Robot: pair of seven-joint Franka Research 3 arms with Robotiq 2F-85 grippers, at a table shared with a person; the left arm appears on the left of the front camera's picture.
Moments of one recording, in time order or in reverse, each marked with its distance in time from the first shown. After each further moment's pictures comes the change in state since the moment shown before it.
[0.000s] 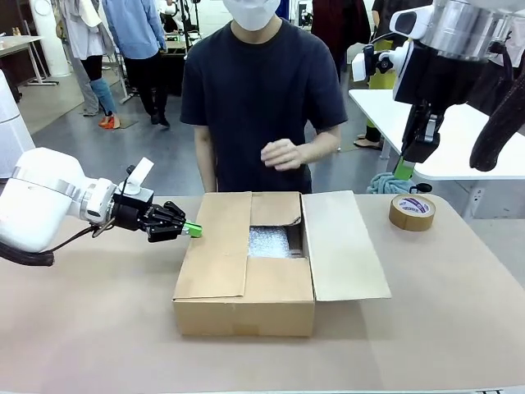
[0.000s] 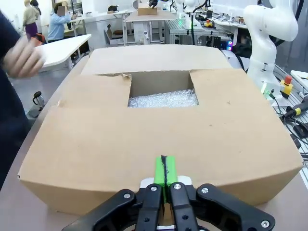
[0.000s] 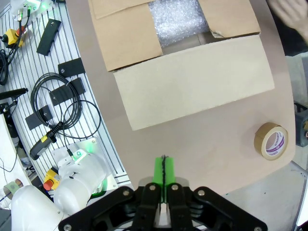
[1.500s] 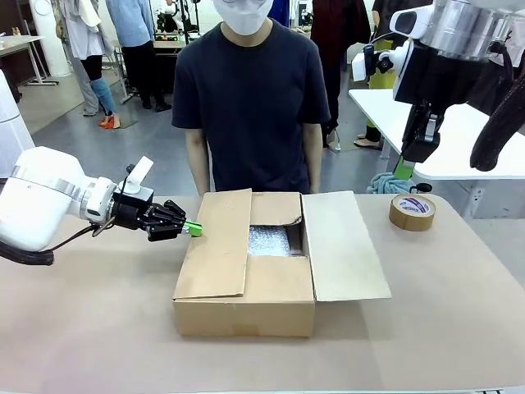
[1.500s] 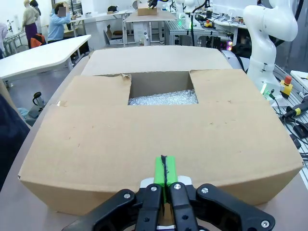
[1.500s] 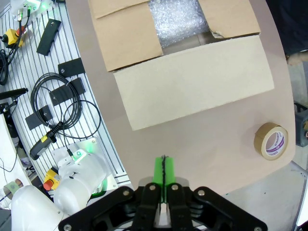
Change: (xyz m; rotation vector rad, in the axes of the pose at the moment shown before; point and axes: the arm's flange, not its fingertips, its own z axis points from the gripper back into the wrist) left arm 0.000 0.000 0.000 -0.001 -0.001 -0.001; right arm 0.000 0.000 0.000 0.000 0.000 0.000
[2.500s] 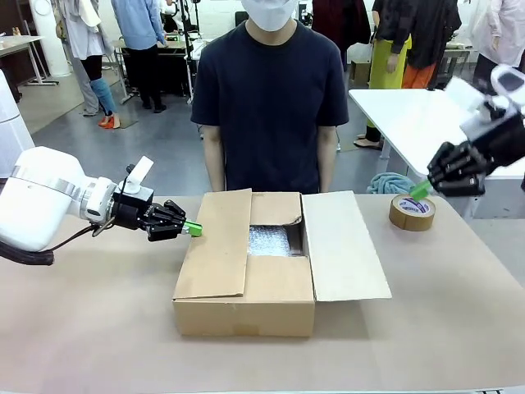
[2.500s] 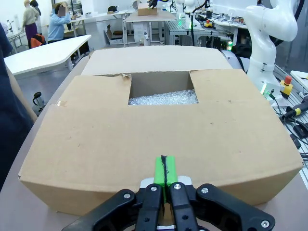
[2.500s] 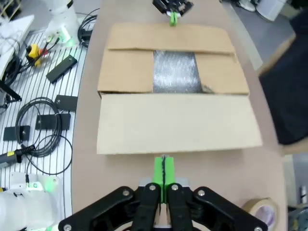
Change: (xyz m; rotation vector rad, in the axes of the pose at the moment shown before) left arm 0.000 0.000 0.000 0.000 0.000 0.000; right arm -0.144 -0.071 -0.101 0.055 -0.624 0.219
